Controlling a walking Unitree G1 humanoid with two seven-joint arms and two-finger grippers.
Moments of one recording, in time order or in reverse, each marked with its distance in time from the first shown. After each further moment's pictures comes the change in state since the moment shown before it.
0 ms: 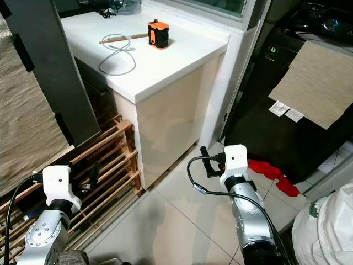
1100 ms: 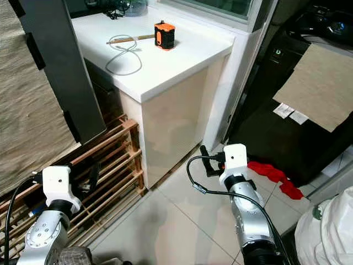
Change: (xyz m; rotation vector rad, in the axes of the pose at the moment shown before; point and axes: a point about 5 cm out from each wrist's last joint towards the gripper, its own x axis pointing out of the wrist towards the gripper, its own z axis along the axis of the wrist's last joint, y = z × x) left arm -0.001 0.000 -0.001 -0.001 0.003 0.002; right arm 0.001 0.001 0.001 0.000 -0.005 0.002
